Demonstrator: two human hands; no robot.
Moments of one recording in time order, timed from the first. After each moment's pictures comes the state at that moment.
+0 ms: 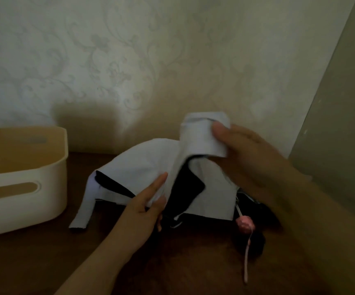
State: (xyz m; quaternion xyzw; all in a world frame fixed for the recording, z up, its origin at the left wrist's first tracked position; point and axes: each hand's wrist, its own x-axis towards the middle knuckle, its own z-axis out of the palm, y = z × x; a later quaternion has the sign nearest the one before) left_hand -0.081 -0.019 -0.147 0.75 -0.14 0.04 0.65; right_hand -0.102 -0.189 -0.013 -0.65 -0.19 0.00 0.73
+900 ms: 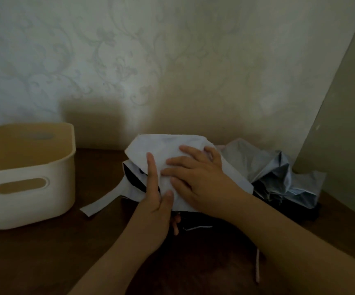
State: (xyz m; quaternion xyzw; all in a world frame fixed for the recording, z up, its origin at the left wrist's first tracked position) left_hand -0.093 -0.029 -0.137 0.75 -0.17 0.12 0.63; right_hand -0.048 -0.166 -0.095 -0.91 -0.32 -0.26 0.03
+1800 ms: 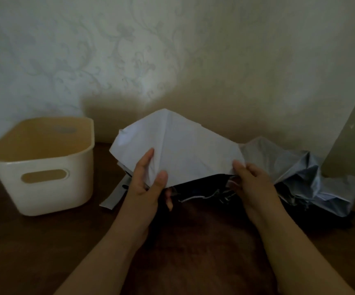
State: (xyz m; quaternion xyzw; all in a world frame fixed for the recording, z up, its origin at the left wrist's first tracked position) left_hand -0.068 0.000 -0.143 0.62 -0.09 0.13 0.76; right_hand -0.027 -0.199 -0.123 -0.65 0.06 -0.13 0.75
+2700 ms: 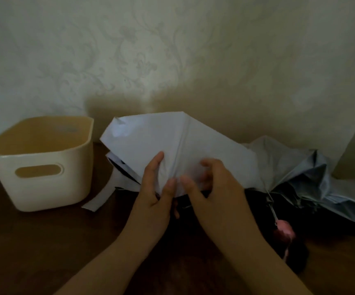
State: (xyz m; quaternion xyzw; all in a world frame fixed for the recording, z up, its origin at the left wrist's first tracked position) left_hand -0.086 -0.032 -0.147 0.72 -0.12 0.21 0.65; right_hand -0.083 -0.151 -0.124 -0.88 -0.12 -0.22 0.41
